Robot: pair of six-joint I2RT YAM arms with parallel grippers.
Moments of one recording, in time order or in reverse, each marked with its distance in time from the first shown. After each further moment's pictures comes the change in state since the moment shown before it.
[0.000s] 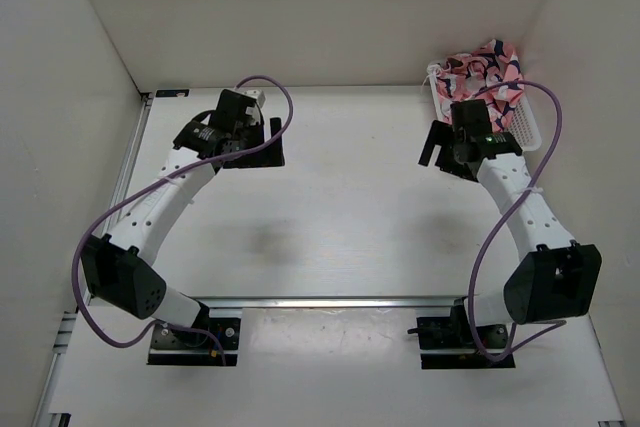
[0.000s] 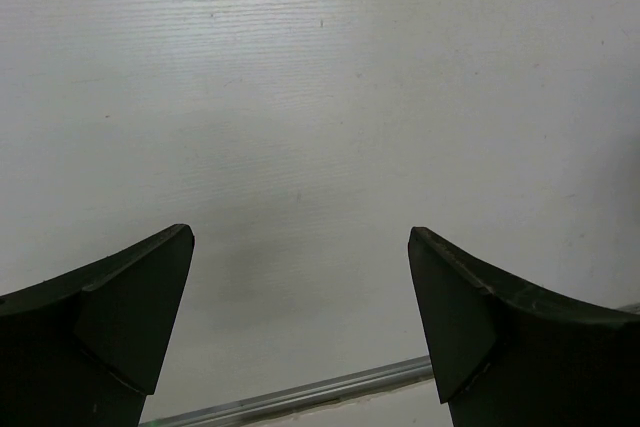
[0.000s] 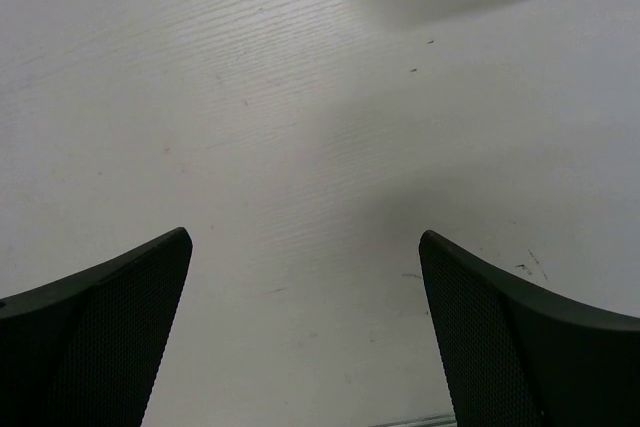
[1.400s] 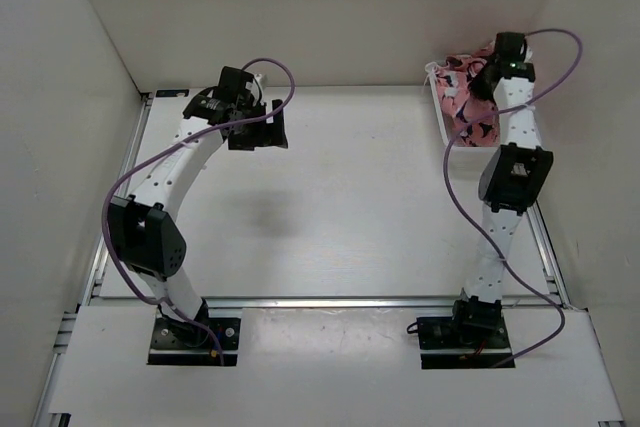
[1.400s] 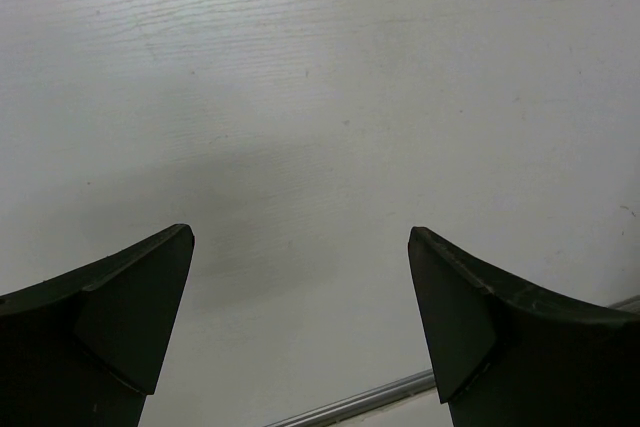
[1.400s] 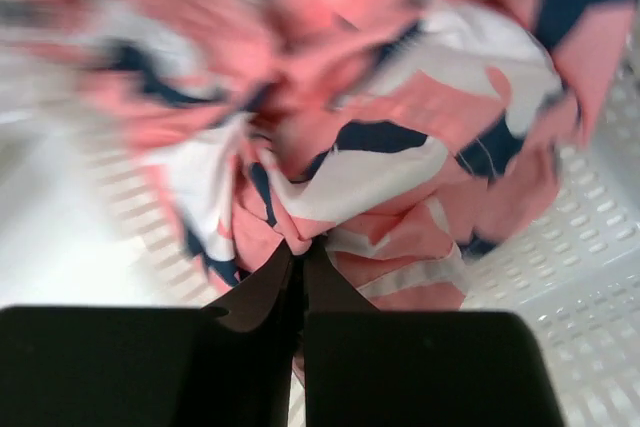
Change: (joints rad) left arm 0.105 0.243 0.207 -0.006 0.144 0.064; right arm -0.312 1.061 1.184 -0.039 -0.042 0.100
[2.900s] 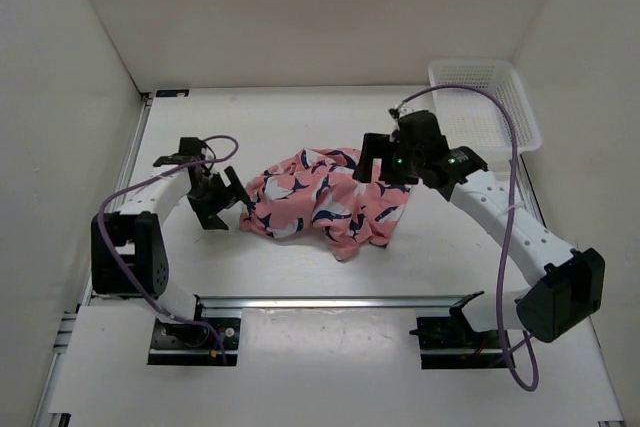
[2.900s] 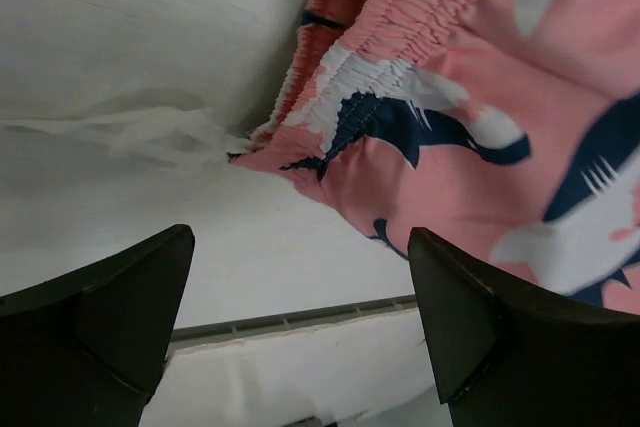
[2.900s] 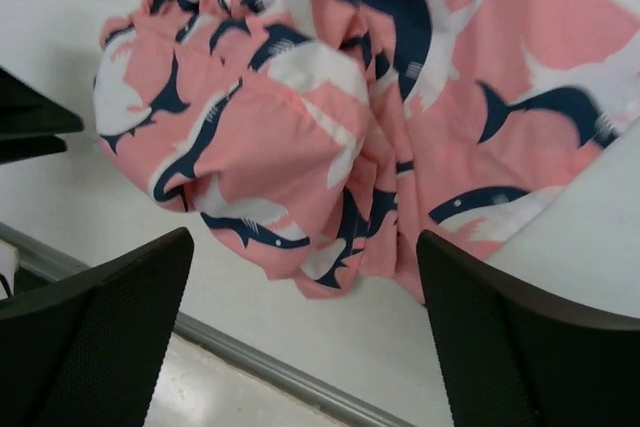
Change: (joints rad) left arm 0.318 -0.188 -0.664 0.075 0.220 -0.243; right arm 0.677 -1.113 -1.181 0.182 -0.210 -0.048
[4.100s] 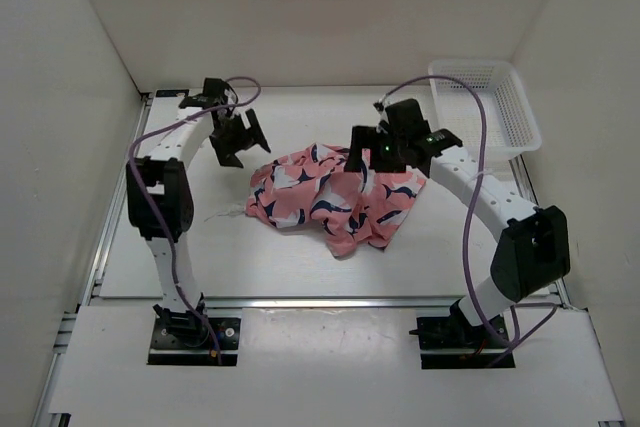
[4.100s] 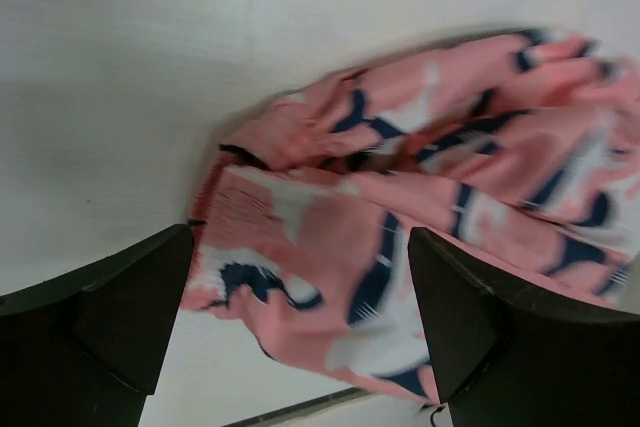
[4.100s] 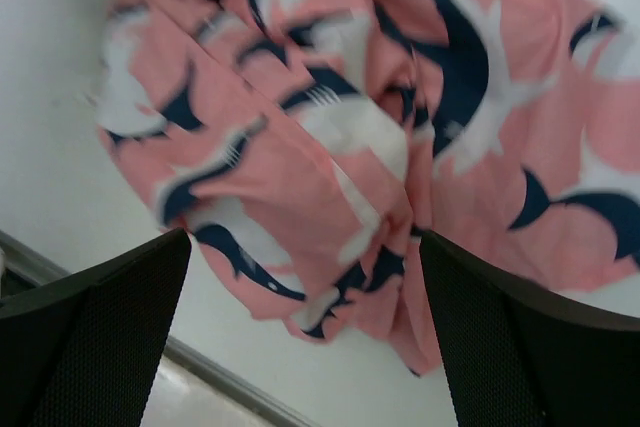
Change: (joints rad) left arm -0.105 0.445 0.718 -0.064 -0.047 0.039; right arm -0.042 0.232 0.142 0.063 -0.087 -0.072
